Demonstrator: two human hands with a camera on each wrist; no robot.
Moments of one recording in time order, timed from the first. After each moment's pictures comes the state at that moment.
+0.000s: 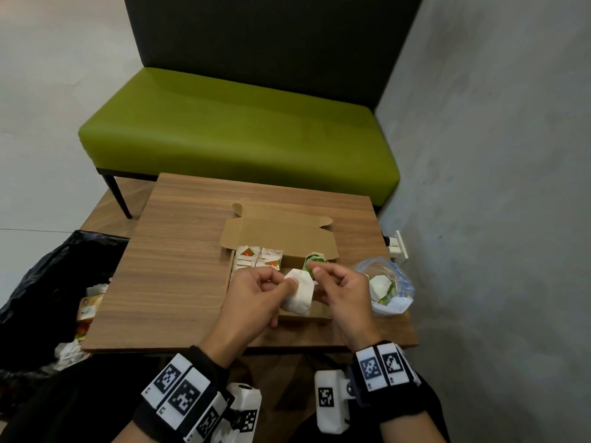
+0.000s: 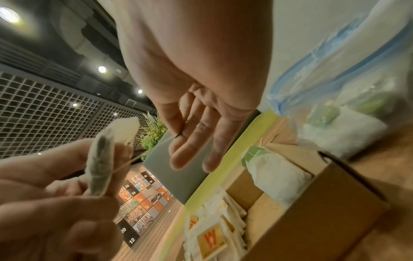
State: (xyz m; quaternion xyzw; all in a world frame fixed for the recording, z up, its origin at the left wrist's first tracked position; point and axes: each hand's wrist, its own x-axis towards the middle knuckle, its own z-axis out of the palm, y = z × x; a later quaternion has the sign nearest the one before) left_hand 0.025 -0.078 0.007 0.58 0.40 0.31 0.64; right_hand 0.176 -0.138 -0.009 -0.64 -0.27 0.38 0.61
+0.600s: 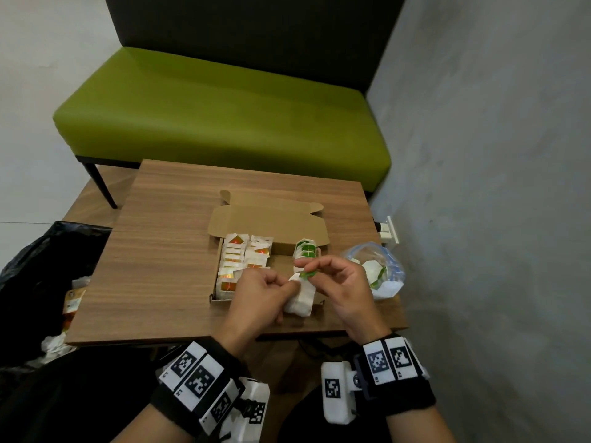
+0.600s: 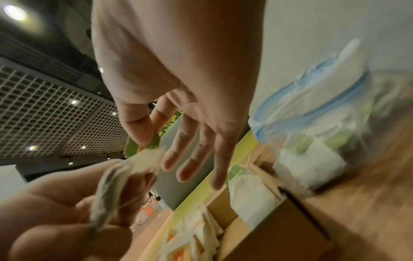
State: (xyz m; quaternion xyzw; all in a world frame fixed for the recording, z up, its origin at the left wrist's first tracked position) left_hand 0.046 -0.088 -0.011 0.59 0.46 0.21 0.64; right_hand 0.190 -0.157 -0.011 -0.61 -0.36 0.38 0.59
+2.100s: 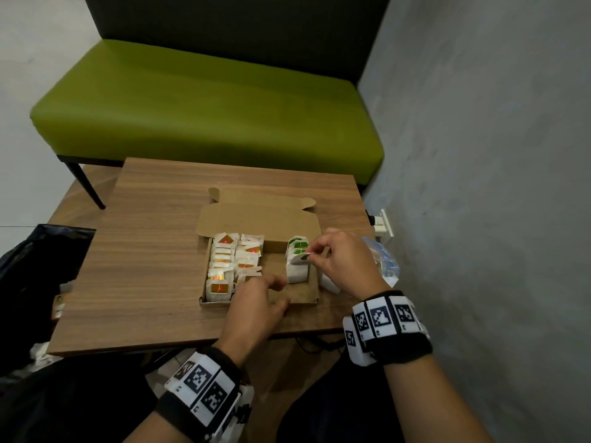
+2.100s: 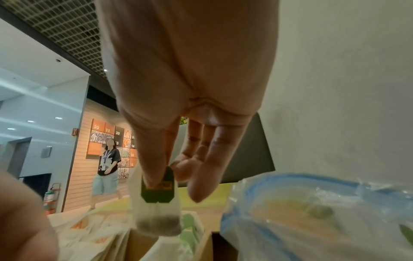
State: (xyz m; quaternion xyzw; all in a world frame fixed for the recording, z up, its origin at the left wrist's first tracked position) left_hand 0.054 -0.089 -0.037 0.76 0.47 0.12 0.43; right_hand 0.232 -0.121 0.011 -0.80 -0.56 0.15 0.17
